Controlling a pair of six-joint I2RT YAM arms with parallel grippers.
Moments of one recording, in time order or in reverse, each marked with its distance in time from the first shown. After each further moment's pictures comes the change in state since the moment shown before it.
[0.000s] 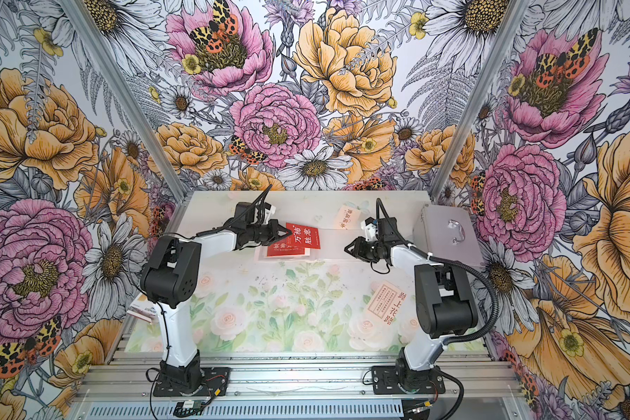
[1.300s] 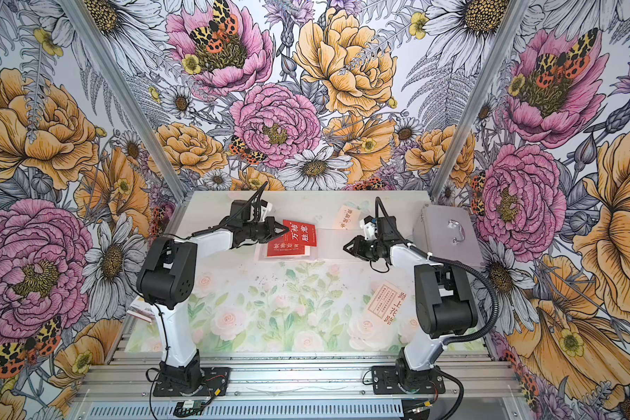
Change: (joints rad) left arm 0.025 -0.017 0.006 0.000 0.018 0.004; right arm 0.006 0.000 0.013 0.000 -0.011 0.000
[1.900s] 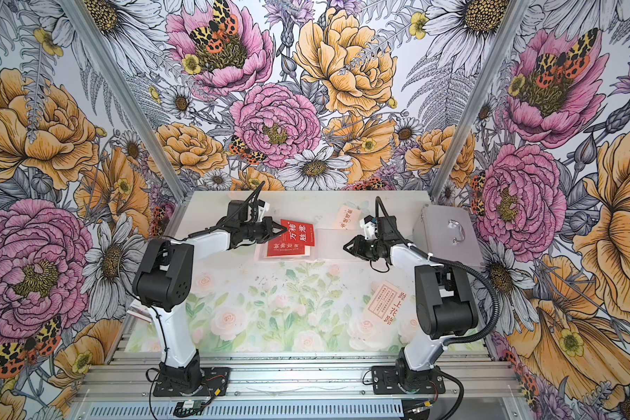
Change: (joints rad) left arm 0.010 -0.030 -0.027 0.003 0.000 0.001; right arm 0.001 -0.005 0.000 0.000 0.000 0.000
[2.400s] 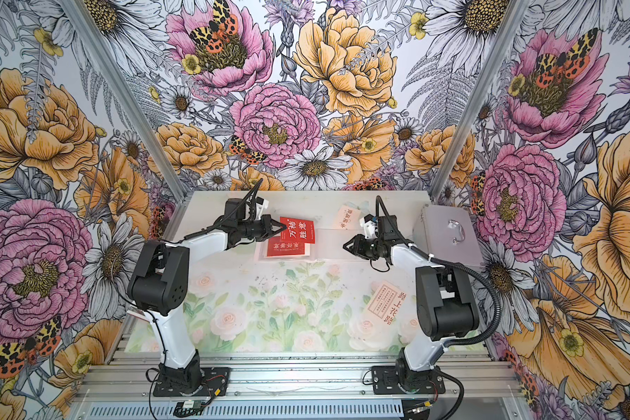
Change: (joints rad) left arm 0.003 -0.048 -0.011 0.010 0.018 0.000; right arm 0.000 -0.013 0.002 0.000 -0.007 0.000
